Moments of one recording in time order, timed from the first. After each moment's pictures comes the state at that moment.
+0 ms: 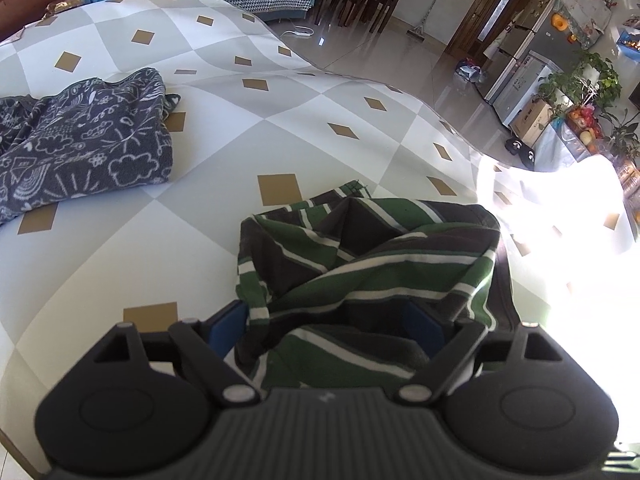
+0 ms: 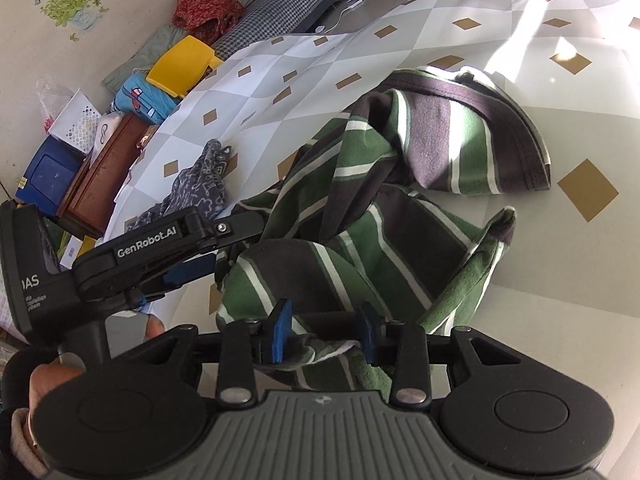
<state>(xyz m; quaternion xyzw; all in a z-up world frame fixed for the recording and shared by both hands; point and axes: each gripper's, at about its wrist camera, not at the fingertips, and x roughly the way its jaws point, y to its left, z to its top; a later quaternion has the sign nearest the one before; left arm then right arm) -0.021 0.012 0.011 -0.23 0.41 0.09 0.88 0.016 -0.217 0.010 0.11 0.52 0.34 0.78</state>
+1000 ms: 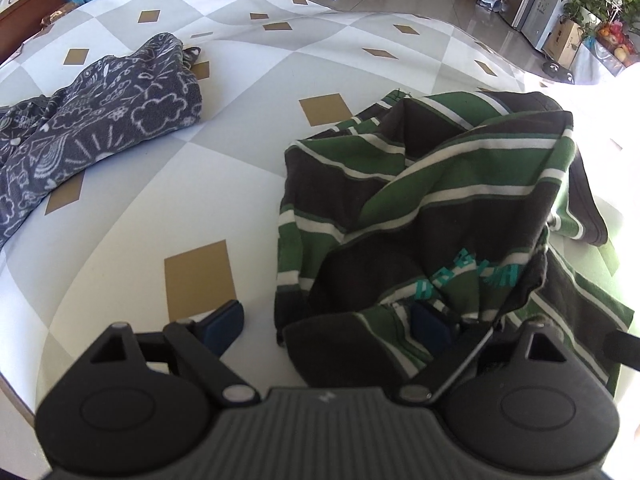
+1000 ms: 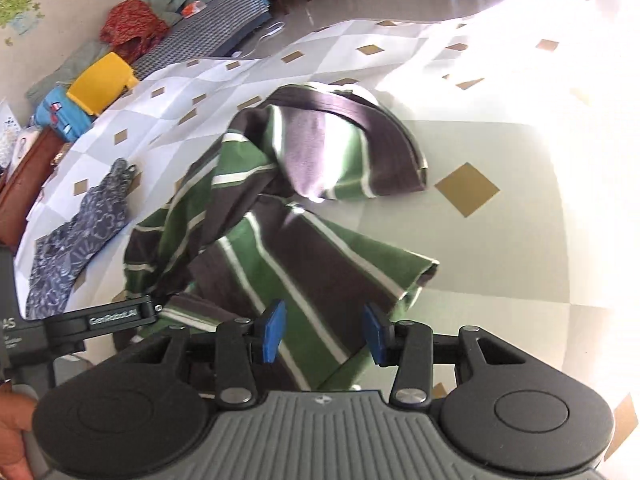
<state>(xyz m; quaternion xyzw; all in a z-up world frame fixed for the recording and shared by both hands) -0.028 0.007 -0.033 -0.13 0.50 0.12 0.85 0.014 -0.251 0.005 0.06 0.49 0.17 0.85</state>
